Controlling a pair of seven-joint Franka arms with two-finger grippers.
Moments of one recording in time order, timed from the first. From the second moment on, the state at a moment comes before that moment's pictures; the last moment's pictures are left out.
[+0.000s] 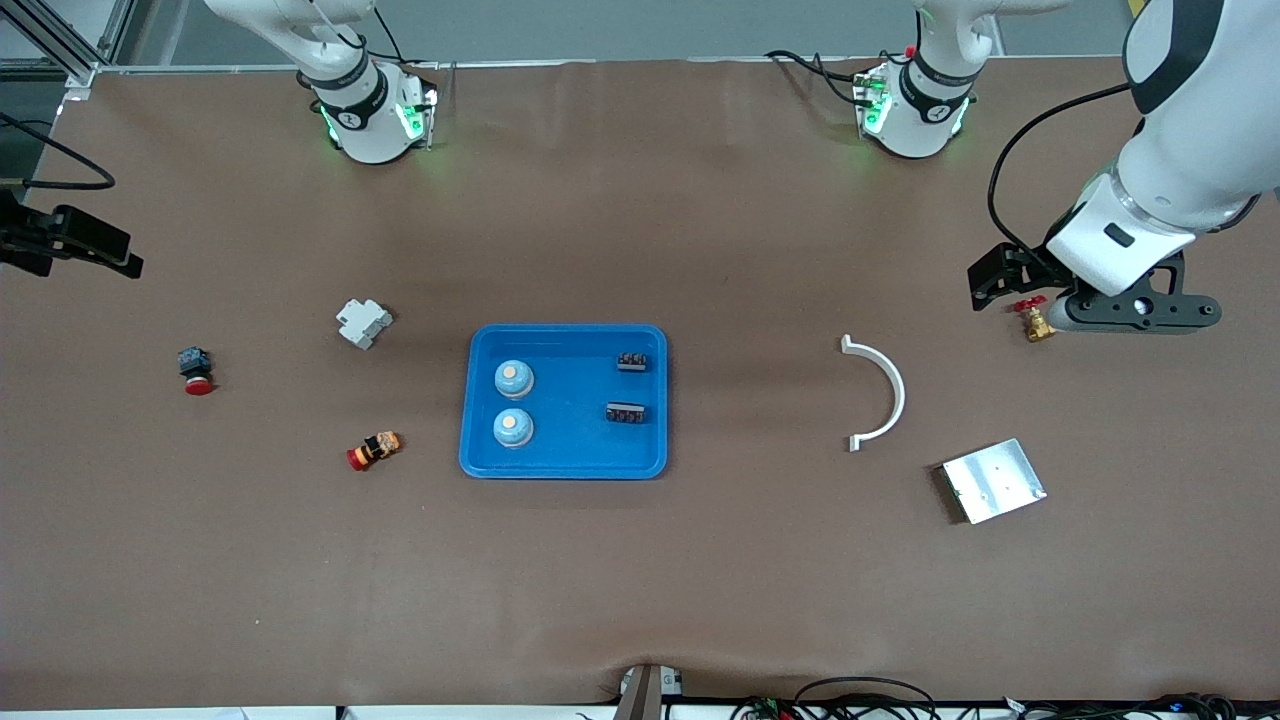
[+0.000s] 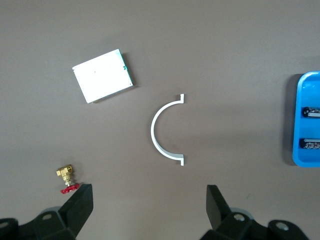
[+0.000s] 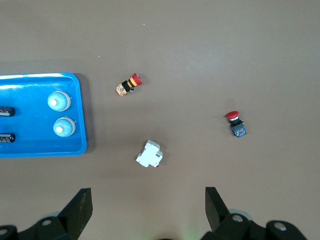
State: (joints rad) left arm -0.01 0.04 -0.20 -1.65 -0.01 1.72 -0.16; right arm -0.02 0.11 -0.02 -1.35 0.02 1.38 0.01
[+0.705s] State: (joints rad) left arm -0.02 0.04 -0.20 -1.62 -0.02 1.72 -0.16; right arm -0.02 0.11 -0.02 -1.35 0.02 1.38 0.01
